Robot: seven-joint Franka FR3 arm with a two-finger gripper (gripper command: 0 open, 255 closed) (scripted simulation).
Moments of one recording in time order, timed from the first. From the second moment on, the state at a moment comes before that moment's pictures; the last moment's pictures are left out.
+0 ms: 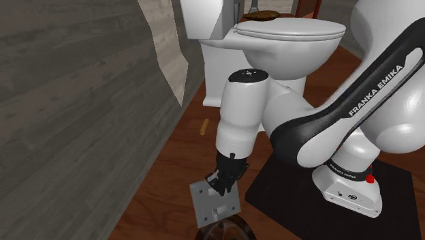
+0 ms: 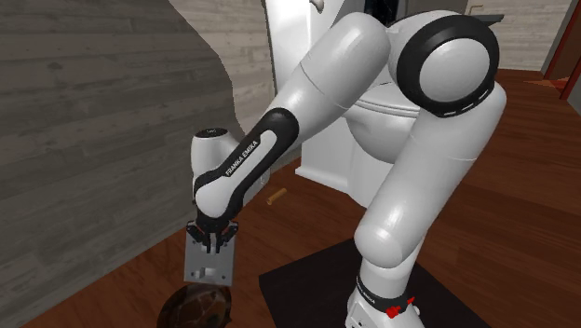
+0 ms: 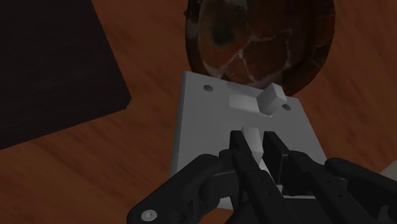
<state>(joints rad) 0.39 -0.20 0.55 -2.63 0.25 2.57 1.06</state>
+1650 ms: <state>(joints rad) 0.41 0.14 0.61 -2.55 -0.19 2.80 1.53</state>
